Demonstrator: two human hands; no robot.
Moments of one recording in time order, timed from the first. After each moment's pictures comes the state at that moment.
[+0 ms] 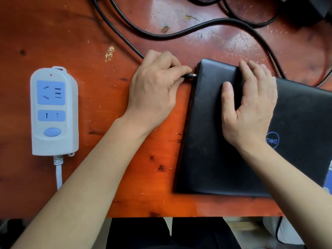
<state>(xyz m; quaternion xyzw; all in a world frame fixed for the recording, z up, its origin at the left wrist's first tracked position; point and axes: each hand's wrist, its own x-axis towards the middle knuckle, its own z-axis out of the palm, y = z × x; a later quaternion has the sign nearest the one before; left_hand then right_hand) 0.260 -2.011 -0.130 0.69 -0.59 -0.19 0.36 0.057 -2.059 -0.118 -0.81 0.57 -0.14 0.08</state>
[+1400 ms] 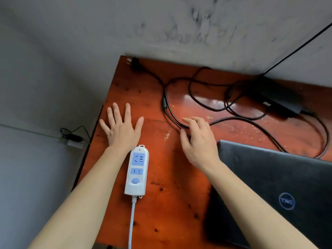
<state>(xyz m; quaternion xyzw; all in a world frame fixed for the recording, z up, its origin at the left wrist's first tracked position) 0.444 -1.986 -0.123 0.91 -0.40 -0.14 0.01 0.221 -2.064 -0.078 -0.82 0.48 -0.15 0.27</state>
